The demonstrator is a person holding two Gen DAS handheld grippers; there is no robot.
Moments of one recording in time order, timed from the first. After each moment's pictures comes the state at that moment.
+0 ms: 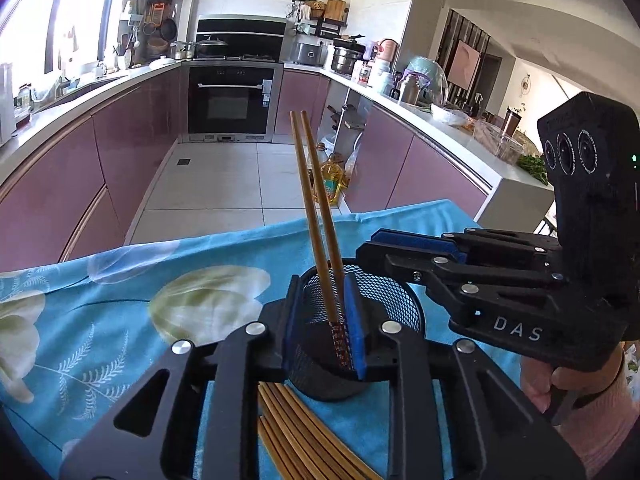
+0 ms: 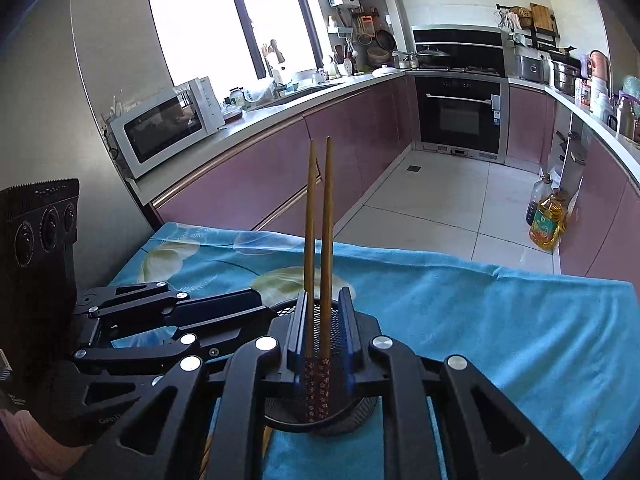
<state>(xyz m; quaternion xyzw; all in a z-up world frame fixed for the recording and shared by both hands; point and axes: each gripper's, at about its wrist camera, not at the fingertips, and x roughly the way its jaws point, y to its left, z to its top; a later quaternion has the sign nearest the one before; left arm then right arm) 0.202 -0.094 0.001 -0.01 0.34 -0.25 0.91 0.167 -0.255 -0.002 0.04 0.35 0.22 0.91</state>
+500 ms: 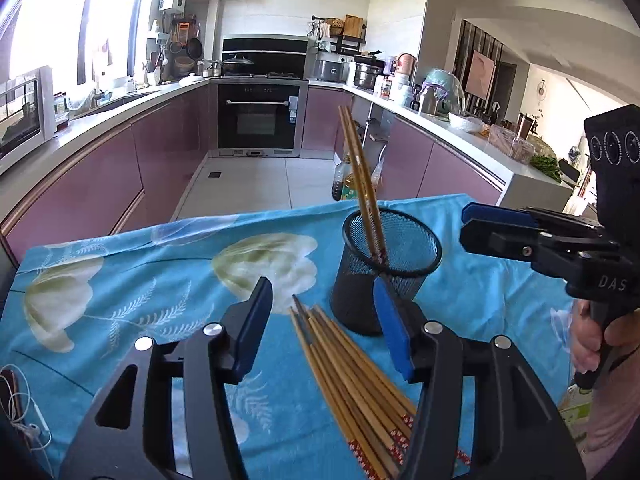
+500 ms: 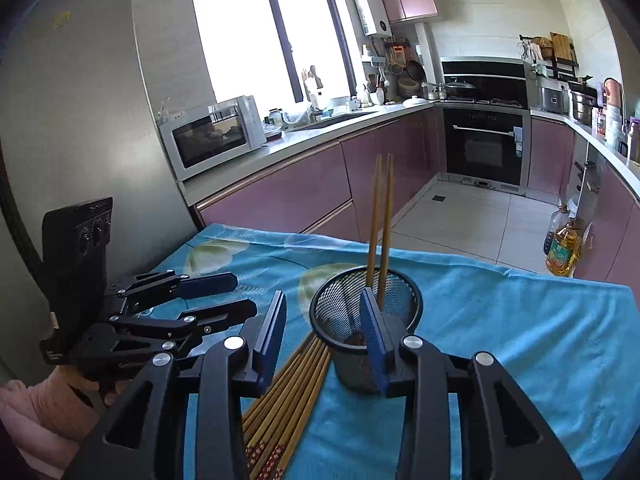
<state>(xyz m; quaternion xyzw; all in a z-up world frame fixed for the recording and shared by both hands) 0.126 -0.031 -0.010 0.00 0.31 -0.21 0.93 0.085 -0.252 0.008 0.02 0.30 0.28 0.91</state>
